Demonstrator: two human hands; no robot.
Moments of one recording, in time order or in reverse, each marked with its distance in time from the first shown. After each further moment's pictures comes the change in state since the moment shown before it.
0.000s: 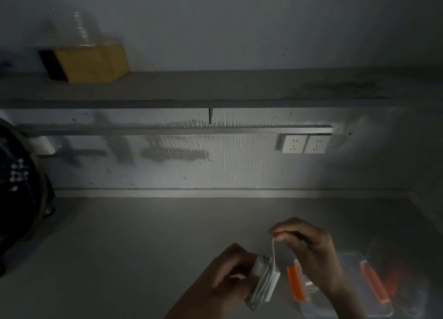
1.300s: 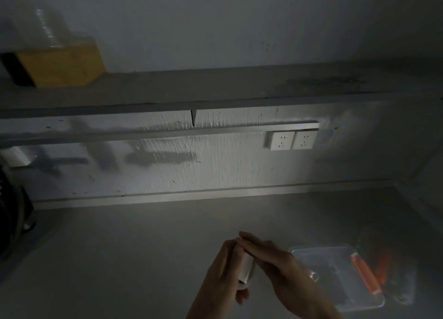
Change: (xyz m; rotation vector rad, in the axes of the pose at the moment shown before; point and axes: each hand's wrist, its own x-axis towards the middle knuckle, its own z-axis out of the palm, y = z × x) left_hand 0.031 -0.042 0.024 0.028 0.264 -0.240; right_hand -0.024 0.034 0.022 -0.291 -0.246 0.049
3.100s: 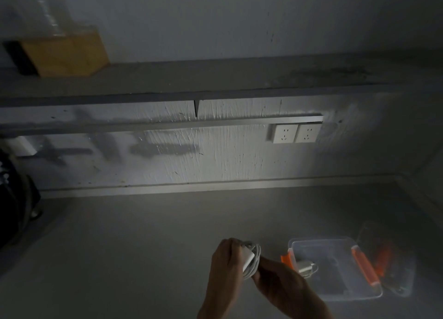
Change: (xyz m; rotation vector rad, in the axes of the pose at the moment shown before) left_hand 0.012 -0.030 0.023 0.138 0.305 -0.107; right_hand -0.014 0.025 0.037 1.470 0.086 0.968
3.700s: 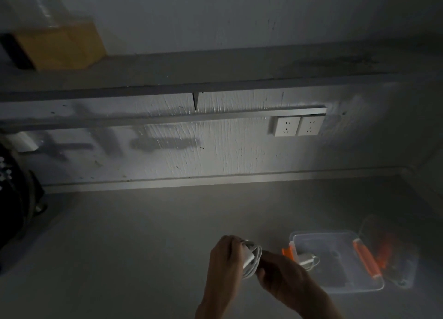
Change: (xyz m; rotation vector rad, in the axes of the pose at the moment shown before) left_hand 0.003 -0.011 -0.002 0.125 0.039 0.192; right_hand -0.005 -0.008 0.009 -0.042 0.157 0.082
